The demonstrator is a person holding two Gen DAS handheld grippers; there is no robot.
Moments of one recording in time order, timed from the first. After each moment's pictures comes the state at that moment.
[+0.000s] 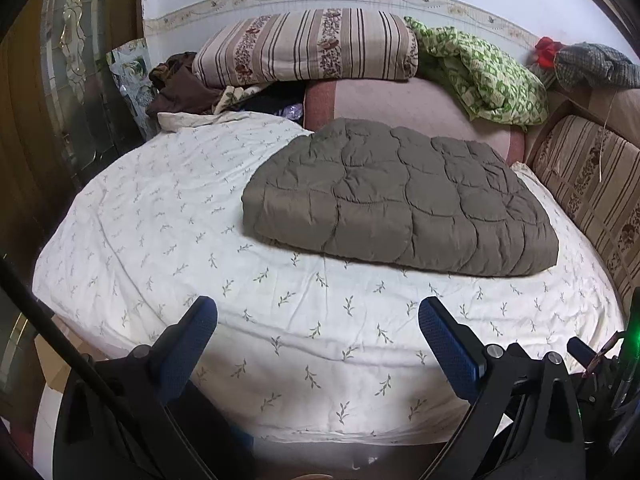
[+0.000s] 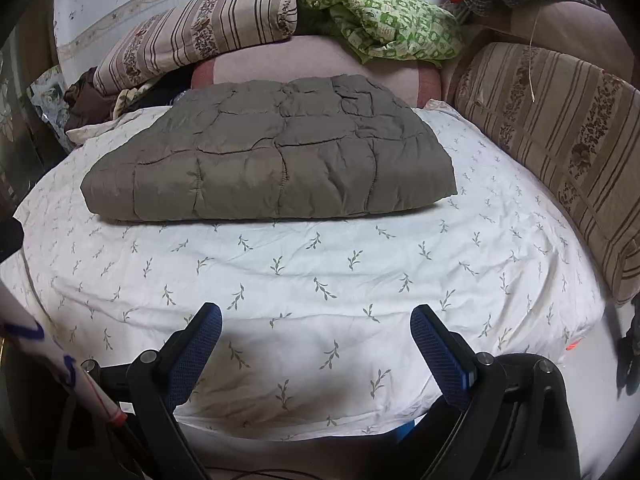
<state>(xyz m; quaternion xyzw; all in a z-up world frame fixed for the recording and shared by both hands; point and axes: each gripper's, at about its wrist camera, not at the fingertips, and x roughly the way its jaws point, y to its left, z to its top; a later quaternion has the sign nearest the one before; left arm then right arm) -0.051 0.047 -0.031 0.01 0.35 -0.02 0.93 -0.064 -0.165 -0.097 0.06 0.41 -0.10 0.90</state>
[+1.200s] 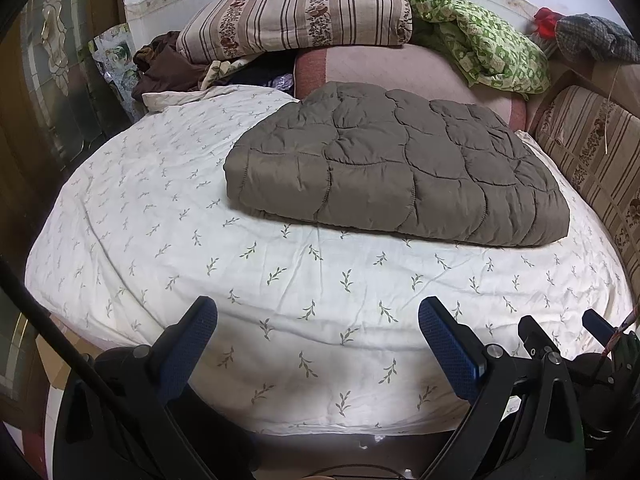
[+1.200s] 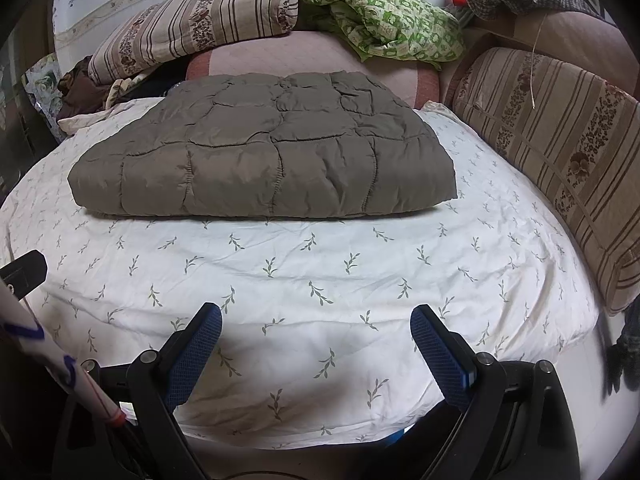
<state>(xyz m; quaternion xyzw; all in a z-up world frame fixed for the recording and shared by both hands) -0.033 0.039 -0.060 0.02 0.40 -0.03 0.92 -0.053 -0.161 -0.104 0.05 0.42 -0.11 0.90</state>
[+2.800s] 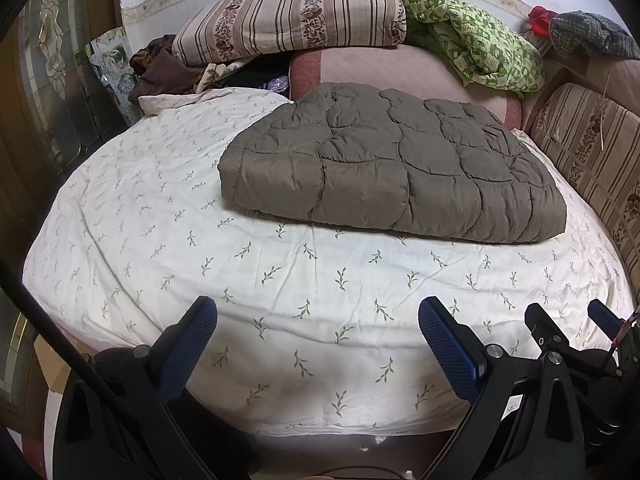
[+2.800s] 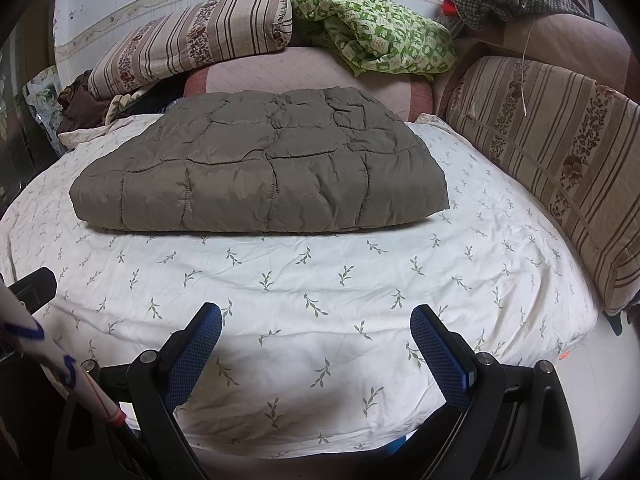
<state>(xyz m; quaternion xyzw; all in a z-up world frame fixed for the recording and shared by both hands) -0.036 0.036 -0.063 0.03 0.39 -0.04 0.92 -0.059 -0.164 -0.099 0.05 0.39 -0.12 0.91</state>
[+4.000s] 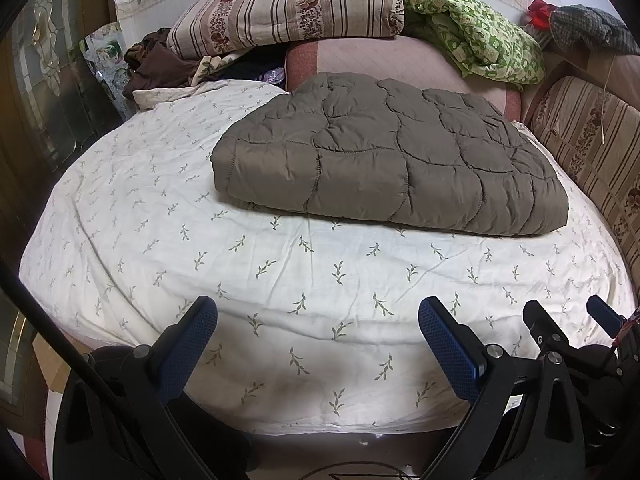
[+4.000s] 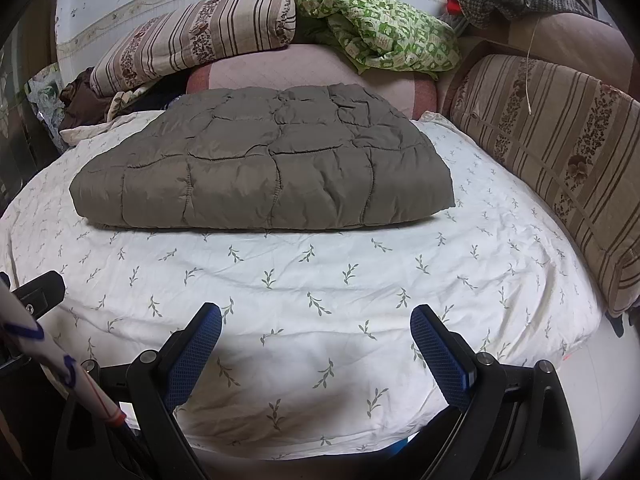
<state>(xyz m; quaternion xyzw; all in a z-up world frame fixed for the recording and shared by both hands) -0.031 0.035 -0.073 0.03 0.40 -0.04 0.91 -0.056 -0.162 -0.103 0.05 0.39 -0.11 0.91</state>
